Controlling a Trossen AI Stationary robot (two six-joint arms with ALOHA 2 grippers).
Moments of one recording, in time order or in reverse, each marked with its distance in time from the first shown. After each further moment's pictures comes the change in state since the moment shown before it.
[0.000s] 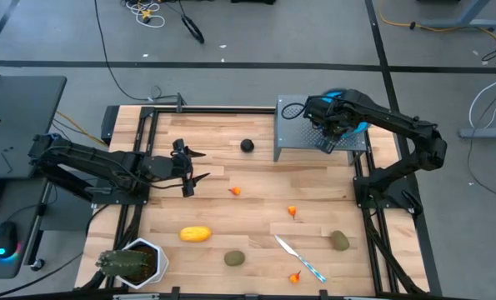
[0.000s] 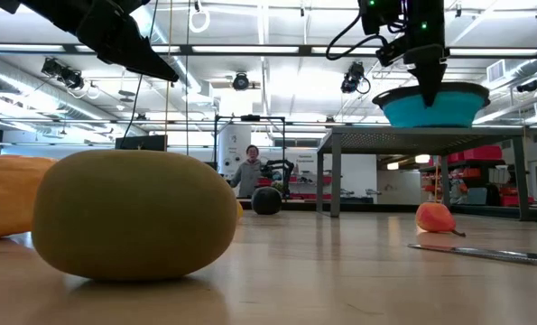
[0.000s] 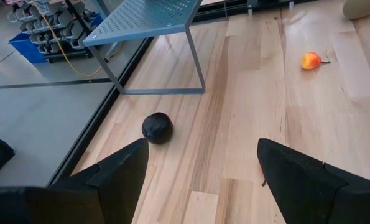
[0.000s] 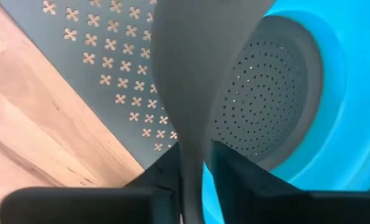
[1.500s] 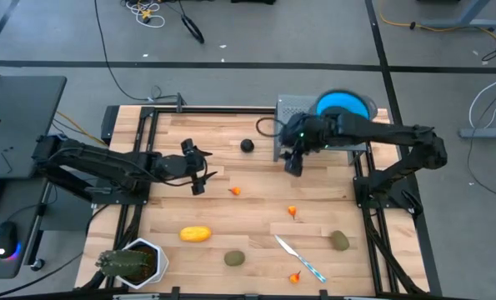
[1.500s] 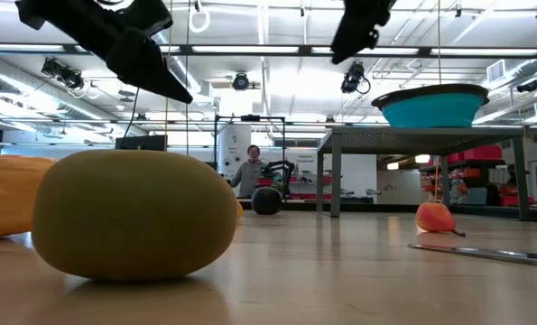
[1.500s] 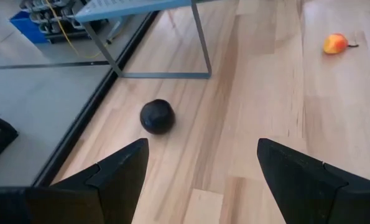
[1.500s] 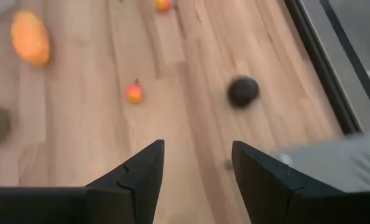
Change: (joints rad) left arm 0.075 0.162 0.001 0.099 0.040 -0.014; right arm 0.345 -0.001 -0.003 0.664 -0.264 -0.057
